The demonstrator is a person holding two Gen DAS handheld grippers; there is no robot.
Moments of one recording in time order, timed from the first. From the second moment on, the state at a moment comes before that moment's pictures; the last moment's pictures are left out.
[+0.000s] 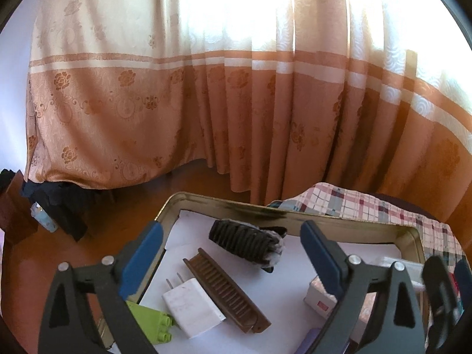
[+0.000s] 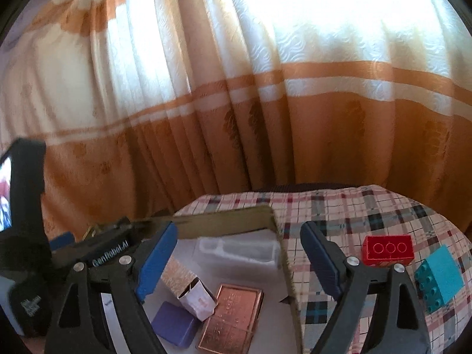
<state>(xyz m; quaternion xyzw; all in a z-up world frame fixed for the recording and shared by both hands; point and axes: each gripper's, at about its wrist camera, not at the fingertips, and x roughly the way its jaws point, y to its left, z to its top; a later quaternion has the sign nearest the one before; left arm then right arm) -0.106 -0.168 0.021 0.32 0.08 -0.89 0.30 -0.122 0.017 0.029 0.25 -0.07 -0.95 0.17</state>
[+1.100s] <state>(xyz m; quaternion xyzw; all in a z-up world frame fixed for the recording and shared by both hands) -0.095 -0.121 0.039 0.24 0.06 -0.94 0.24 -0.116 0.058 0.038 0.22 -0.09 -0.97 0.10</state>
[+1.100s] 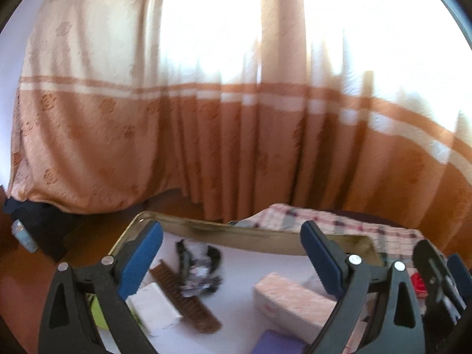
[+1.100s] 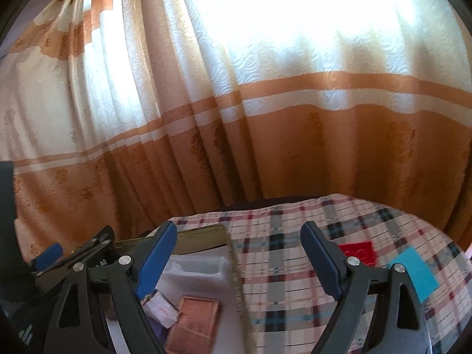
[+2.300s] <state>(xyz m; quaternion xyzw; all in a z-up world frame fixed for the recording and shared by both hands) -0.092 -0.024 0.033 0.25 0.05 -0.97 0.04 -0.117 0.169 0.026 0.24 -0.09 -0.97 -0.05</state>
